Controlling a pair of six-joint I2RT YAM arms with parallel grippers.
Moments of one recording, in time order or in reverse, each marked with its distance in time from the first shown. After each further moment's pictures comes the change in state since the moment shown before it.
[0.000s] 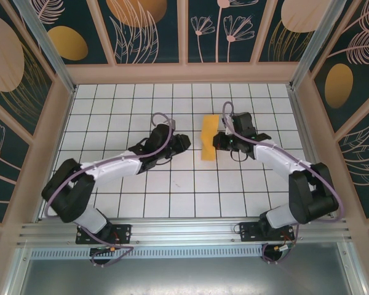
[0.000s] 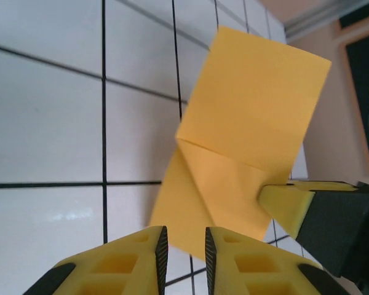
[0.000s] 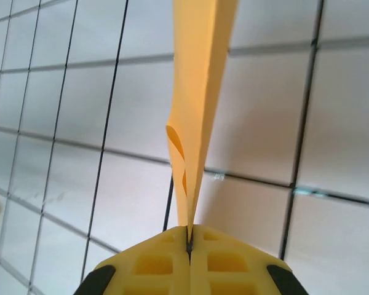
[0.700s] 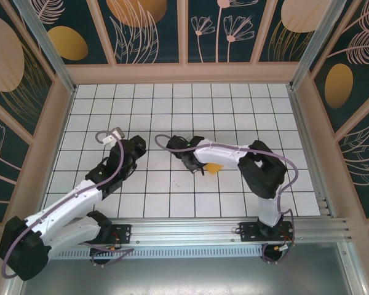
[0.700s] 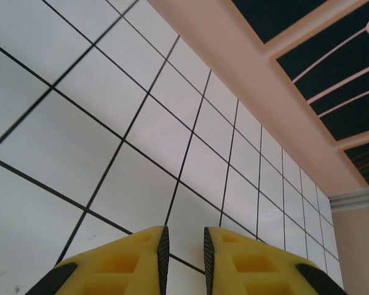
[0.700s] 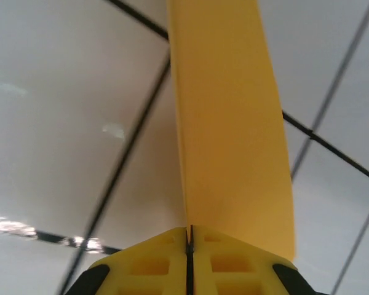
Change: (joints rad) left arm 0.110 -0.577 -0.289 -0.214 -0.449 -0.111; right arm 0.549 0.506 0.394 -0.517 0.696 -0.051
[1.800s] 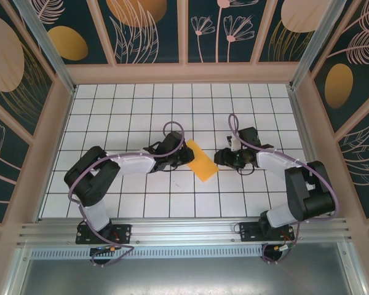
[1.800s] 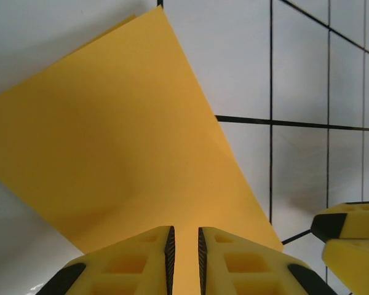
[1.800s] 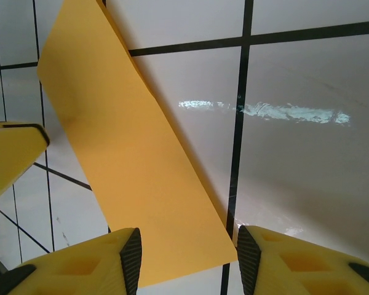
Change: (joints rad) left arm -0.158 0.864 0.358 0.162 0.547 0.115; right arm -0.666 -0.463 -0.648 0.579 -0.976 0.051
